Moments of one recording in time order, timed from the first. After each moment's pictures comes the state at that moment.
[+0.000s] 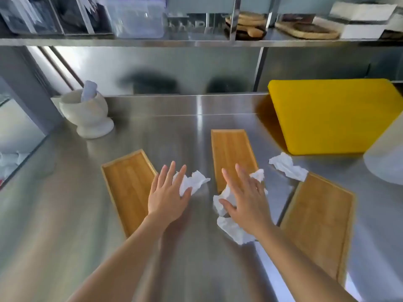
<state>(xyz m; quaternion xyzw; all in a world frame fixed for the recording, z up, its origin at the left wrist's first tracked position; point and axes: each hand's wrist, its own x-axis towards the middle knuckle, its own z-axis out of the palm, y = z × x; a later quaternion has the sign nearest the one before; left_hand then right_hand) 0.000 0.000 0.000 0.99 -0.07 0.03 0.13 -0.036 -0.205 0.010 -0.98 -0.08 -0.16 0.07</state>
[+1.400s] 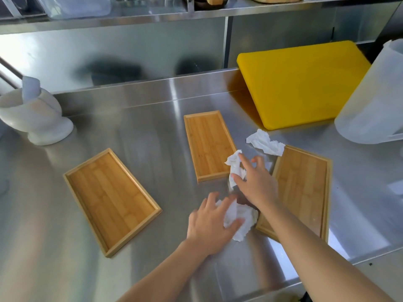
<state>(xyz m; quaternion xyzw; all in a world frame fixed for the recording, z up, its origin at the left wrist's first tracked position) -0.068 -0.106 -0.007 0.94 -0.24 -0.11 0.21 -0.031 -0.262 0.007 -0.98 0.14 -0.05 0.14</state>
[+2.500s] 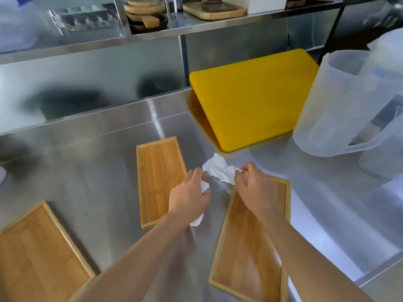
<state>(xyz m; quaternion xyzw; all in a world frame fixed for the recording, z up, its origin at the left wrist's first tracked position) 0.044 -0.234 0.035 0.94 -0.22 -0.05 0.24 -0.001 -0.390 0.011 -0.93 0.23 -0.14 0.24</state>
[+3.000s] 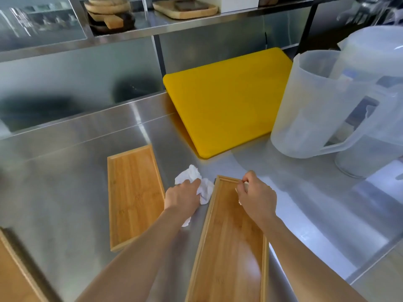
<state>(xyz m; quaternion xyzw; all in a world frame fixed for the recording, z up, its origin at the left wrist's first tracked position) 0.082 -0.295 -0.009 0.95 -0.29 -0.08 -0.03 -0.011 -0.442 -0.003 -0.92 0.28 -0.12 0.23</state>
